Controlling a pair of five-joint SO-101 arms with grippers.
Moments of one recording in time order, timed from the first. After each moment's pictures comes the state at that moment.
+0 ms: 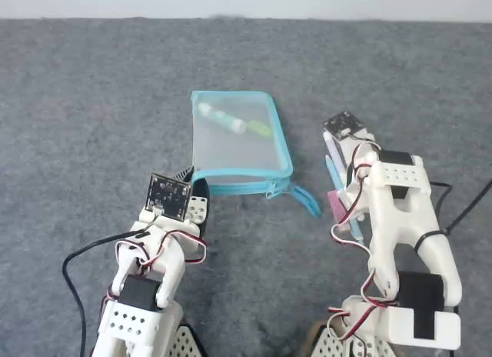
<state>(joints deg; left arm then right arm) 7.9 -92.9 97.5 33.1 0.6 2.2 -7.5 38.1 59.3 34.6</state>
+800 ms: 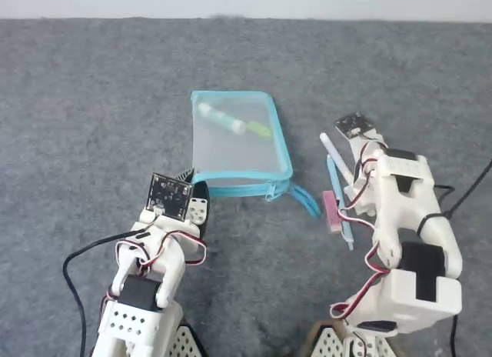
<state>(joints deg) 7.9 -92.9 97.5 34.7 0.6 6.6 4.1 35.0 52.4 34.7</state>
